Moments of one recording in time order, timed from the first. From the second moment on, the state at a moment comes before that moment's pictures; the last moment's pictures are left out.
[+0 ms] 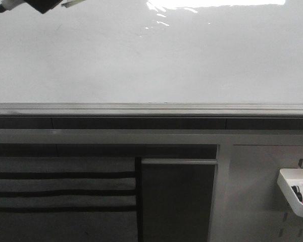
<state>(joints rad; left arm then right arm) -0.71 1.21 -1.20 -0.40 1.12 0.90 0.54 0.91 -0.96 0.56 0.92 -0.78</state>
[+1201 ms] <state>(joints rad) -0.75 1.21 -1.20 -0.41 1.12 1.01 0.69 1.23 -1.21 0.60 0.96 -0.90</state>
